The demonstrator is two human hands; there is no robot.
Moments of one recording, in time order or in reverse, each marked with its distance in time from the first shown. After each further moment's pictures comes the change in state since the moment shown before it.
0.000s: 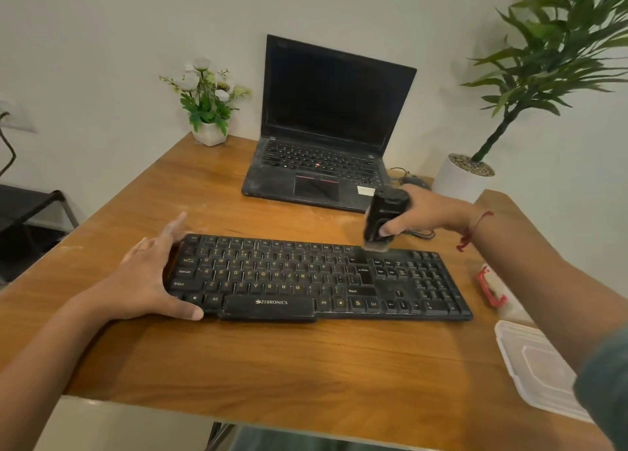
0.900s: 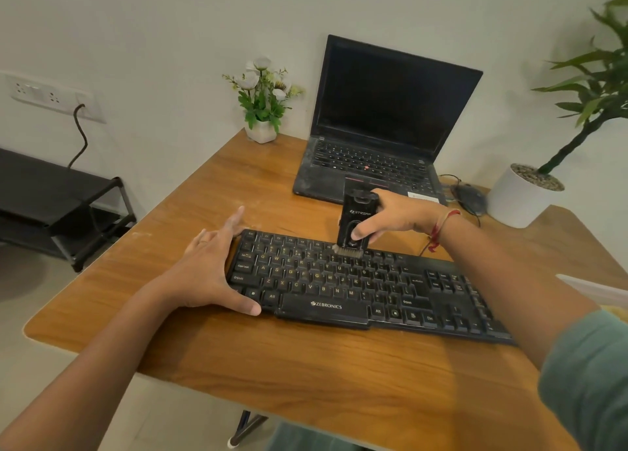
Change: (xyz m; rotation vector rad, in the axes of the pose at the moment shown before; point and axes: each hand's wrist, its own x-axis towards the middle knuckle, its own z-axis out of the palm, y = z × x) left_hand 0.003 -0.005 0.001 0.014 -0.024 -0.033; right_hand 0.054 -0.092 0.061 0.201 -0.218 -0.164
